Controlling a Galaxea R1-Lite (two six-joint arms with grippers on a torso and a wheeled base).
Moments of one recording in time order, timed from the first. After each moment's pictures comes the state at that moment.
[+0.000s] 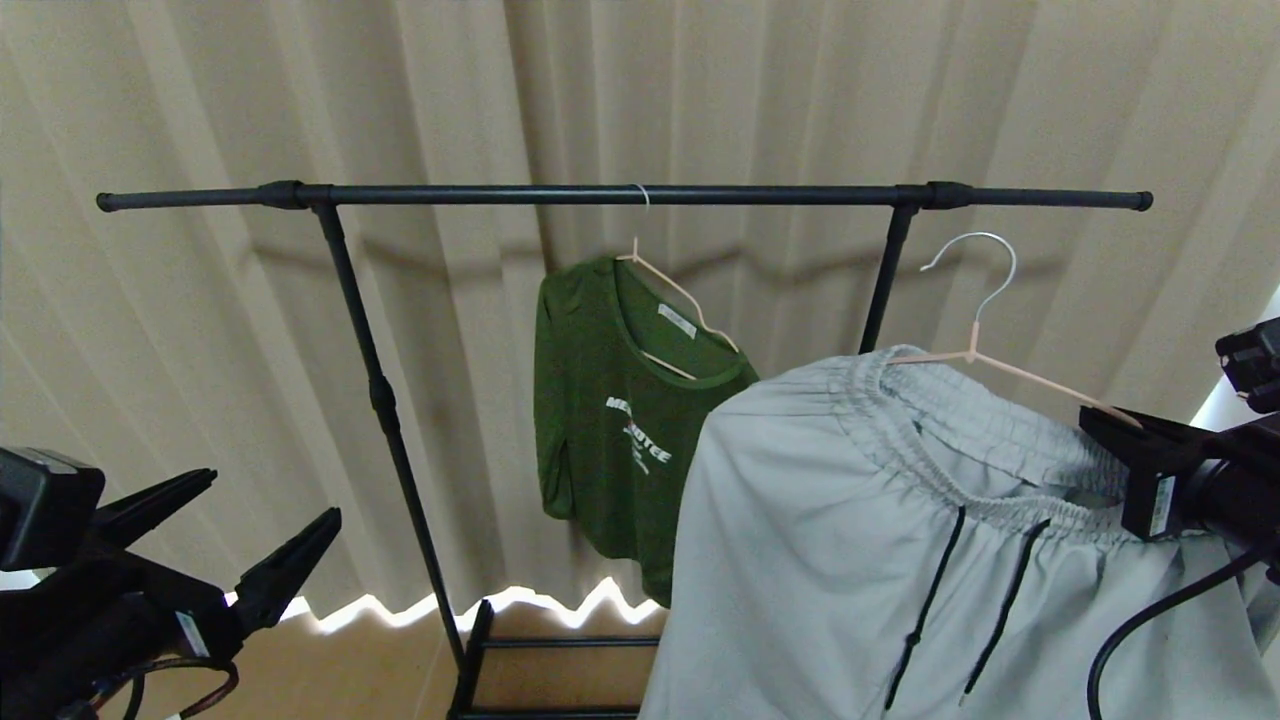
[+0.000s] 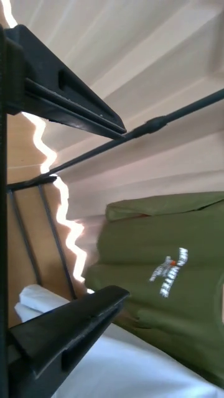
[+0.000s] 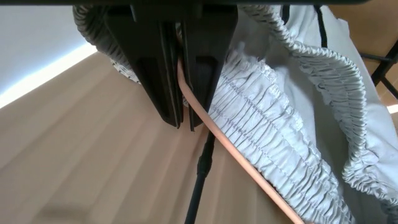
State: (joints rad) left arm -0.18 1.21 -0.08 -1.04 -0.03 0.18; right arm 0.14 1.27 -0.43 -0.64 -0.07 -0.16
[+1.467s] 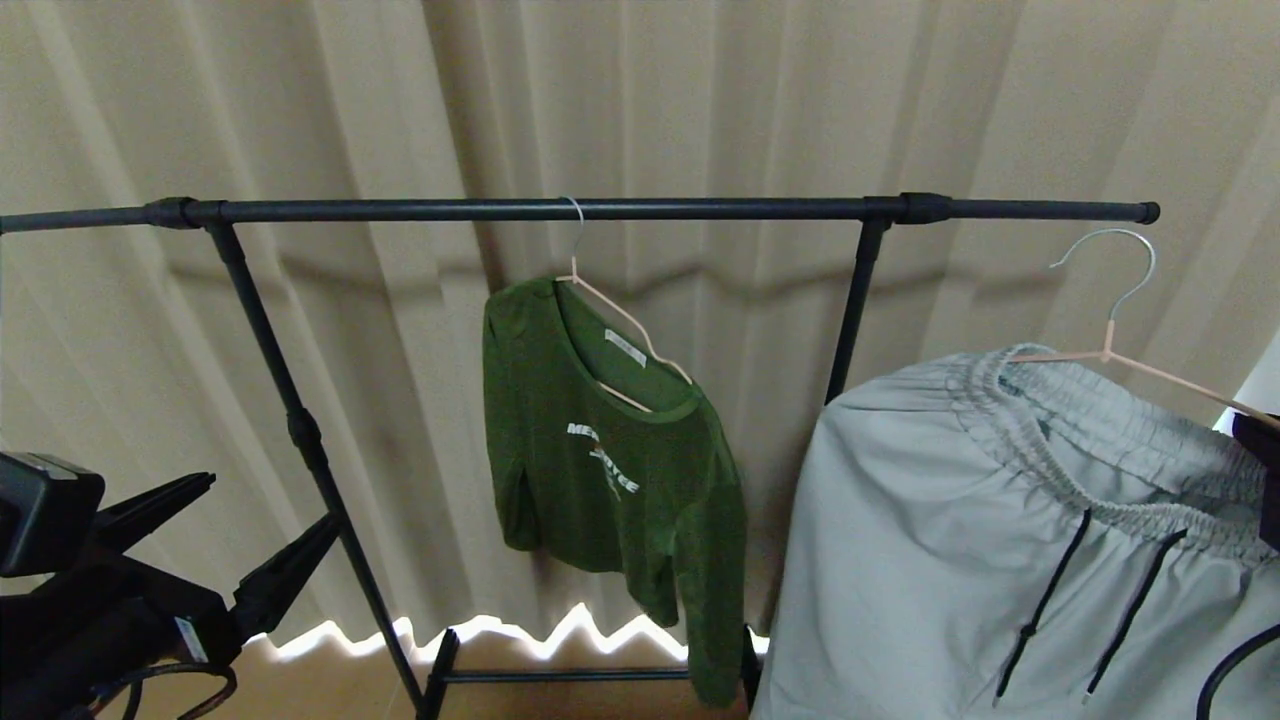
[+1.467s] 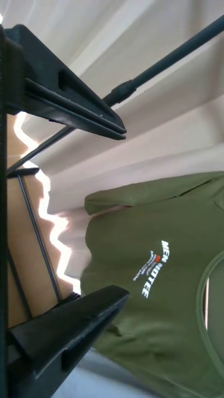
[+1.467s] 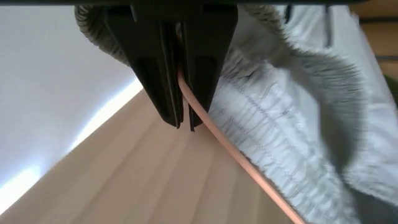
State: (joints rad) left arm -0.18 1.20 -0.07 -1.04 -0.03 0.19; right arm -0.07 1.11 -0.46 -0.46 -0.10 -0.27
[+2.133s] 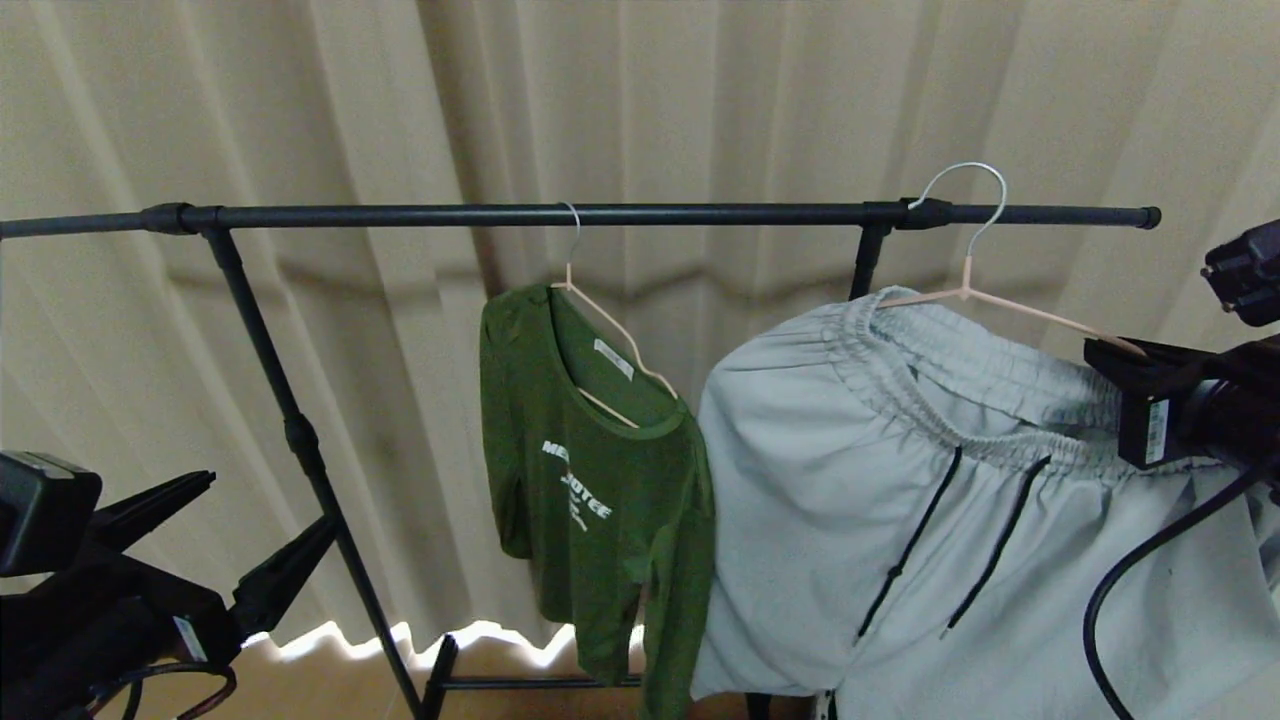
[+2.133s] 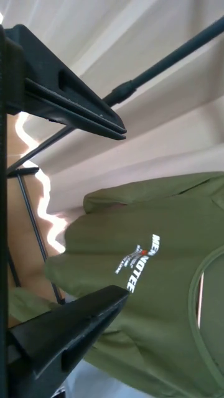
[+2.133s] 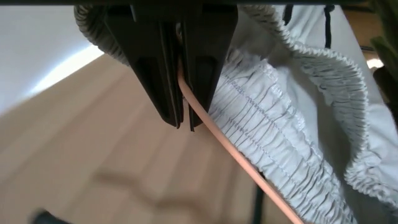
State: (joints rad) left arm -0.18 1.20 -0.07 -1.04 -0.03 0.19; right arm 0.25 1.28 -0.65 -0.47 -0.23 -0.24
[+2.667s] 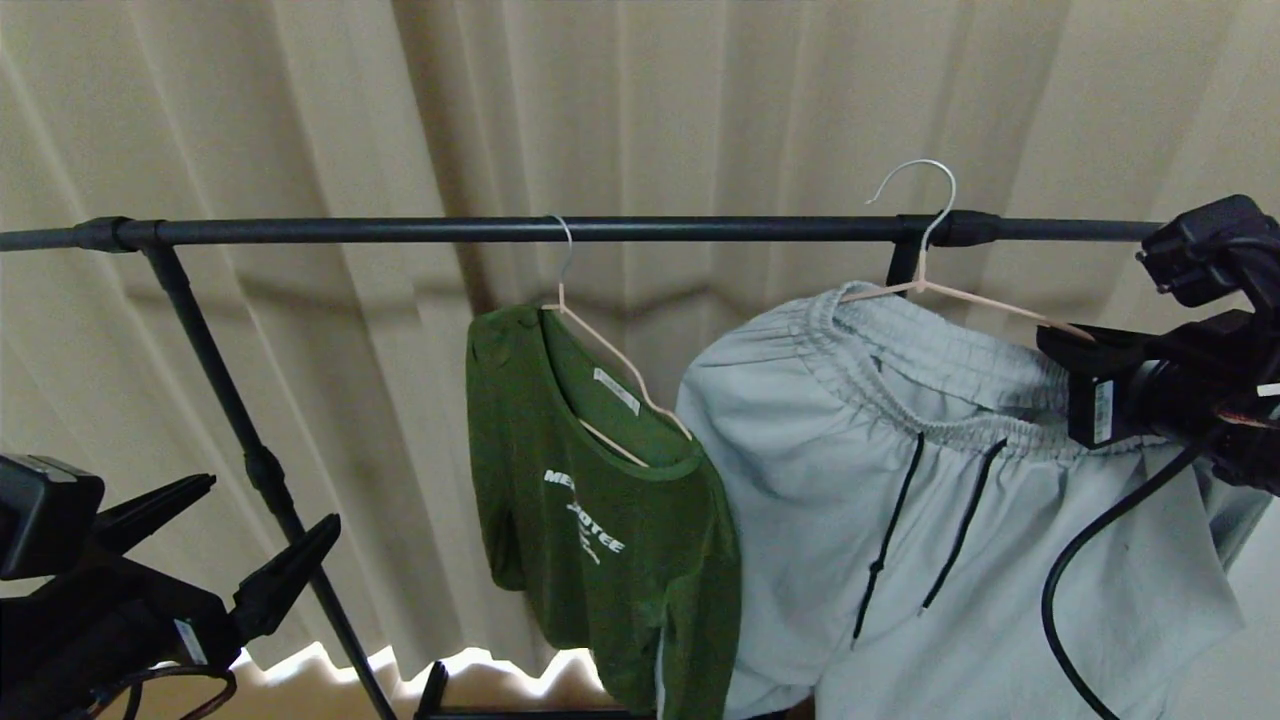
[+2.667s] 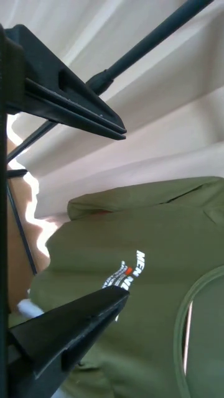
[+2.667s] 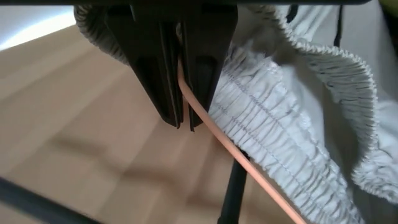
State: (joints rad) left arm -0.18 1.20 -0.07 -1.04 -0.03 0.19; right arm 0.31 1.36 -0.72 -0.48 -0.25 -0.24
